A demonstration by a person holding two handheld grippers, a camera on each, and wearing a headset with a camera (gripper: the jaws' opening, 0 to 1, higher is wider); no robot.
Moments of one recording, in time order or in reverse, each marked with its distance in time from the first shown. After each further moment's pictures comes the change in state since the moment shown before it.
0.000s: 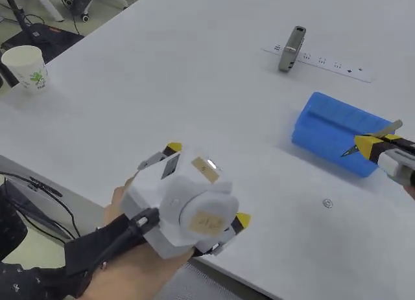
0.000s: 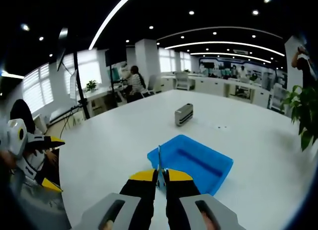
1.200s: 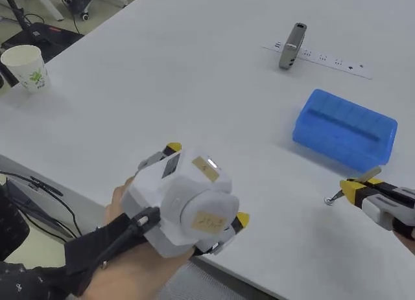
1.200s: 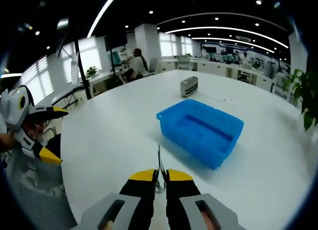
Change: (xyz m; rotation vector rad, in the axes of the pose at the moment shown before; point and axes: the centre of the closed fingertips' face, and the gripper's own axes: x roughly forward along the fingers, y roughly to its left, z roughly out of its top) left arm 0.000 0.000 -0.003 0.004 0.014 0.003; right arm -0.002 0.015 -0.071 0.006 0.142 0.015
